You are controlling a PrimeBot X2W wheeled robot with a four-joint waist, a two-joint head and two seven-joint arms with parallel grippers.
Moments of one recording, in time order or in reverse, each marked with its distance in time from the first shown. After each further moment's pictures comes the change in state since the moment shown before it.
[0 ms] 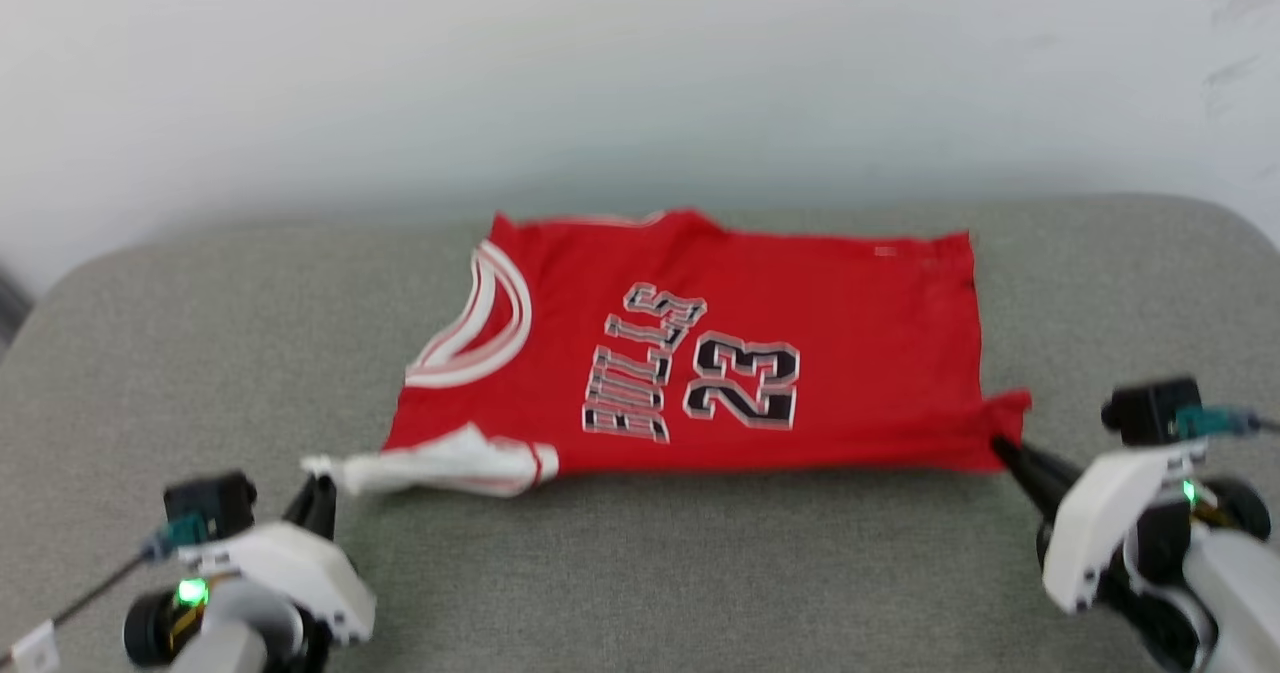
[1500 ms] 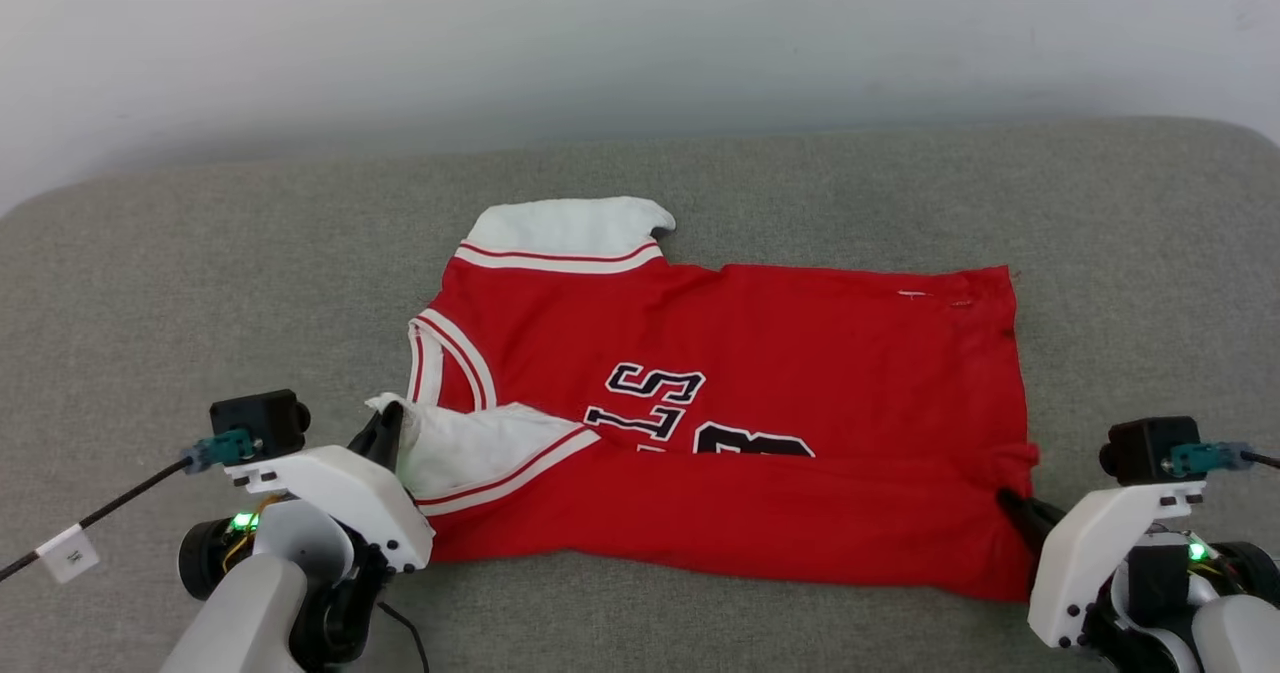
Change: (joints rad) left arm 0.071 0.011 -0.024 -0.422 -0.085 0.159 0.275; right arm 0.351 0.285 -0.612 -0.401 -0.431 0.000 0.475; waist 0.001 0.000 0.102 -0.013
